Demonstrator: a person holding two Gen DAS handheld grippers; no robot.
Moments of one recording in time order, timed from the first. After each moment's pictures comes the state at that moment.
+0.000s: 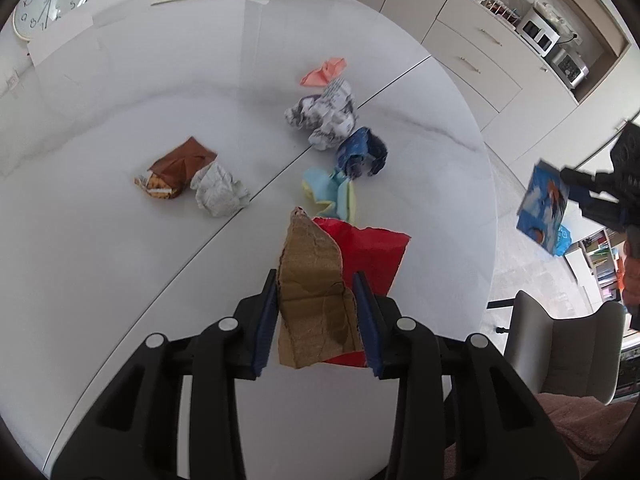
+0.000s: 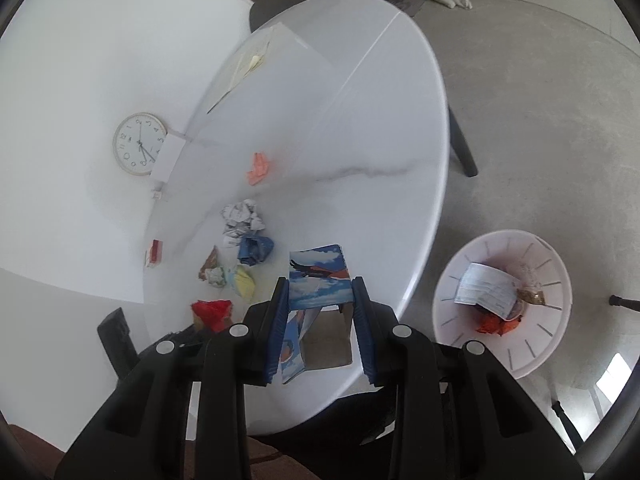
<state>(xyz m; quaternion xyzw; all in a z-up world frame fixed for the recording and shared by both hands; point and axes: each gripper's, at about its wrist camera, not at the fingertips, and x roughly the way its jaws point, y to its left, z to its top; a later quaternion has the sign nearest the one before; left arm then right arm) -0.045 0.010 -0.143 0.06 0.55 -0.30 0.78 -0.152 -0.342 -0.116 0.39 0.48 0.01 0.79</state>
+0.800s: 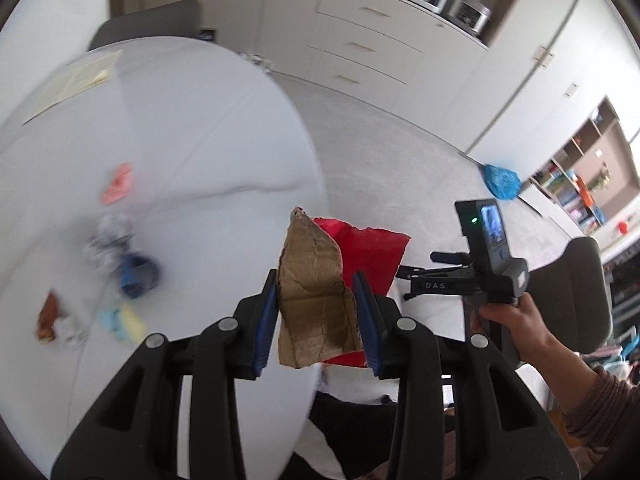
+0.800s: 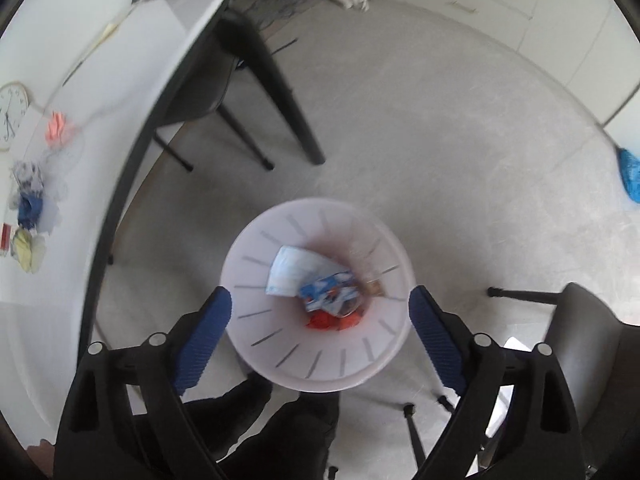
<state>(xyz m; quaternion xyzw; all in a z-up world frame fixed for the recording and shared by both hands) -0.104 -0.174 -0.074 0.13 0.49 -0.46 0.73 -0.225 -0.419 -0.236 0.24 0.55 -0.20 0.78</state>
